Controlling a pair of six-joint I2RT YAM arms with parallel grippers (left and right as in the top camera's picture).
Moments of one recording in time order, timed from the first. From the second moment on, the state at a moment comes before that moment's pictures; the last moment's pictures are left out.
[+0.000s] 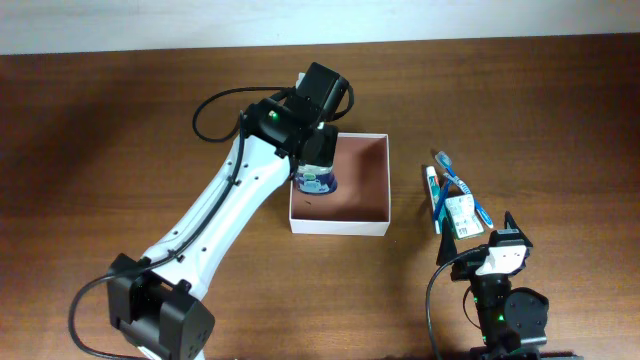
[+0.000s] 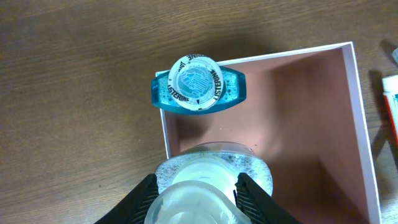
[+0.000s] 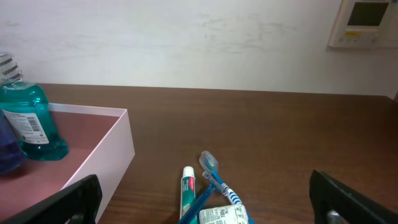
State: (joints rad) left arm -0.58 1.85 1.79 -1.06 -0.19 -0.31; right arm 0.06 0.01 0.01 -0.07 0.03 -0.03
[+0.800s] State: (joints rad) left arm -0.58 1.91 1.77 -1.07 -0.19 -0.31; right arm 0.06 0.01 0.01 -0.07 0.03 -0.03
